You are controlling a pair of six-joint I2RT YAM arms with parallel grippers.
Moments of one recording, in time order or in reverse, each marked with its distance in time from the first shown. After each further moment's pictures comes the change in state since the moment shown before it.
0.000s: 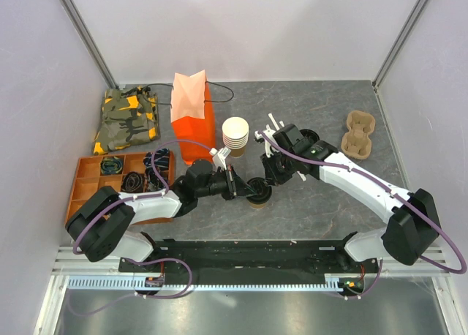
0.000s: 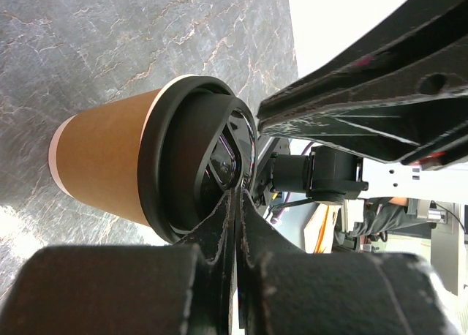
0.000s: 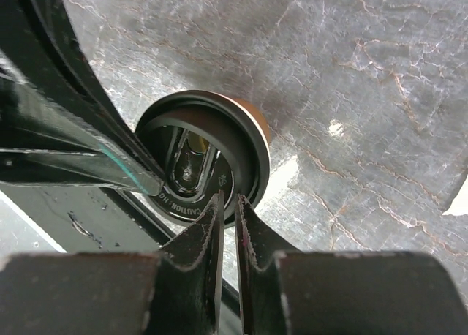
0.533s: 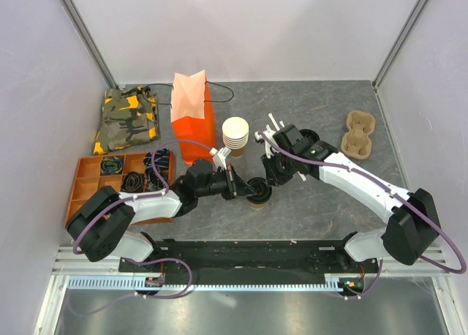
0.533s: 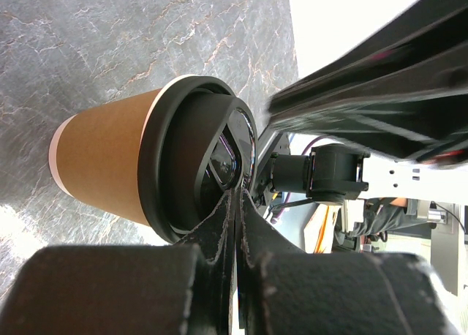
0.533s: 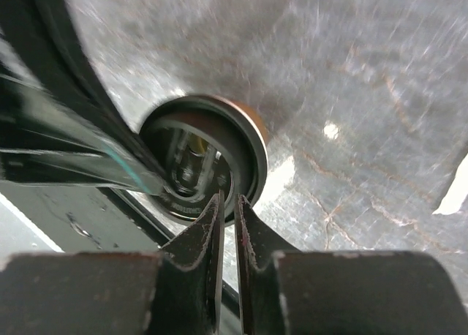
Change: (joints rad) left arm 0.000 0.002 0.003 -0.004 0.000 0.000; right arm 0.001 0.001 0.033 -0.021 0.010 -0.007
